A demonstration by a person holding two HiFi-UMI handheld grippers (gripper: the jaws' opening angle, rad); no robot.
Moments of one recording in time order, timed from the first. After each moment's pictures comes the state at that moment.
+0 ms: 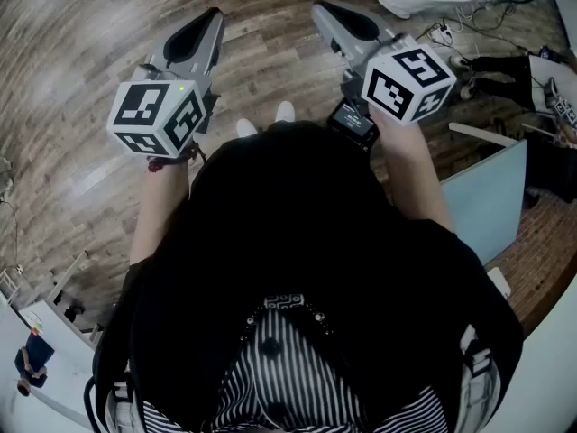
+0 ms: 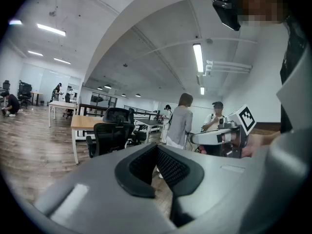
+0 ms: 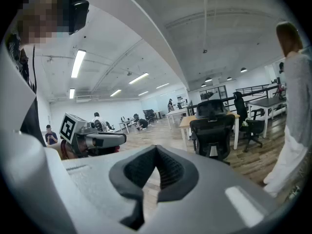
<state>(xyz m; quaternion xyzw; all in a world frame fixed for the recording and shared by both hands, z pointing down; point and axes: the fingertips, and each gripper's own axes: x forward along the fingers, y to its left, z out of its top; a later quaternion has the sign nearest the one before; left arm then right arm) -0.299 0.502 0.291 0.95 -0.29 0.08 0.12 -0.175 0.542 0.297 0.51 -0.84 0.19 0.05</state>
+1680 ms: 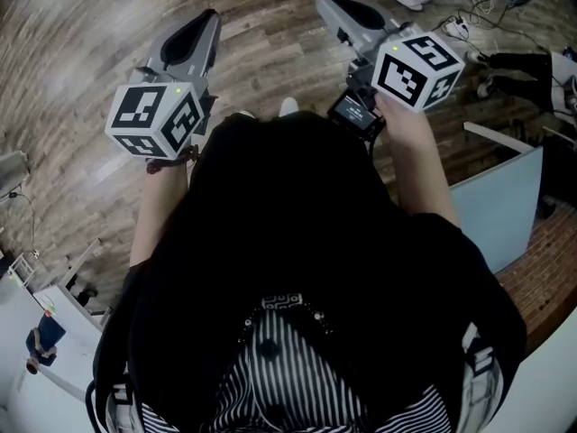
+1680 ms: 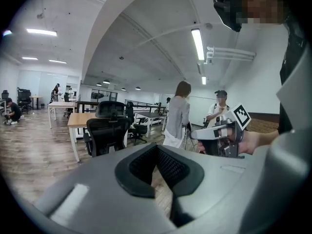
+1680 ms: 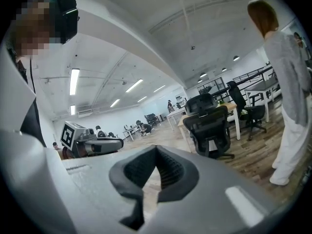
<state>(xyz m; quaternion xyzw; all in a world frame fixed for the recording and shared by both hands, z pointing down) -0.185 0.506 0.311 0.94 -0.29 0.13 0.11 -0.047 0.538 0.326 0.49 -0.84 0.24 -0.01</state>
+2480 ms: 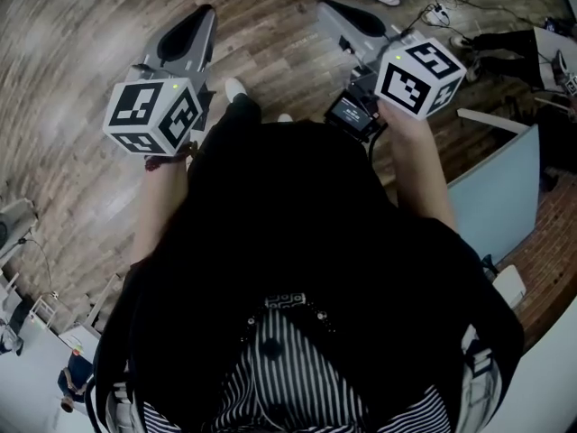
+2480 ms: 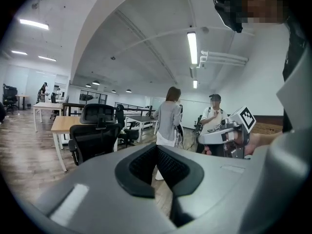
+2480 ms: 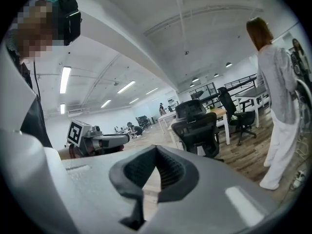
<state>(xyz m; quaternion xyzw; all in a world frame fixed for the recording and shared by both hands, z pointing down) -0.128 0.423 0.308 0.96 -0.24 0.11 0.10 -0.002 0.492 0.323 0.54 -0.81 0.23 -0.01</state>
